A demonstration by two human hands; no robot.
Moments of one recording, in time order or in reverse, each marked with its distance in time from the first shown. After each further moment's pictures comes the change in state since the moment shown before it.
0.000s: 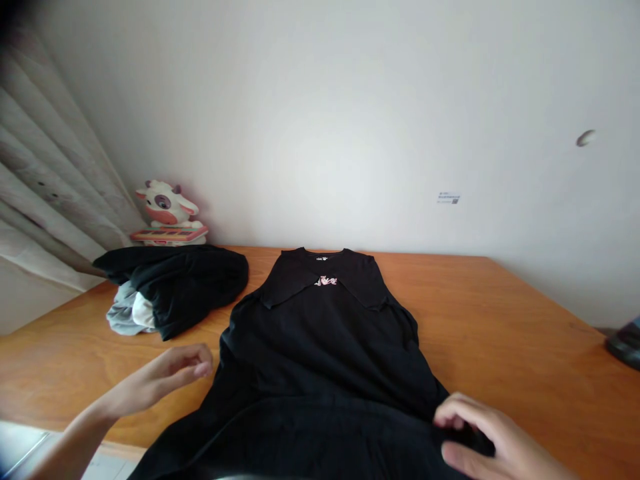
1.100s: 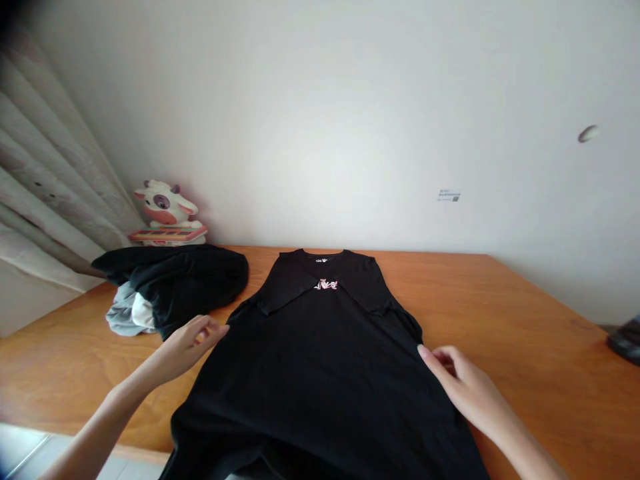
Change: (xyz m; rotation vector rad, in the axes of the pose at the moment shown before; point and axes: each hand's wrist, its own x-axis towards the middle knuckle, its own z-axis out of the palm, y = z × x) left_hand 0.041 -0.021 0.003 0.335 0.404 -0.068; right_hand 0.069 -0.004 0.018 0.013 0.092 0.262
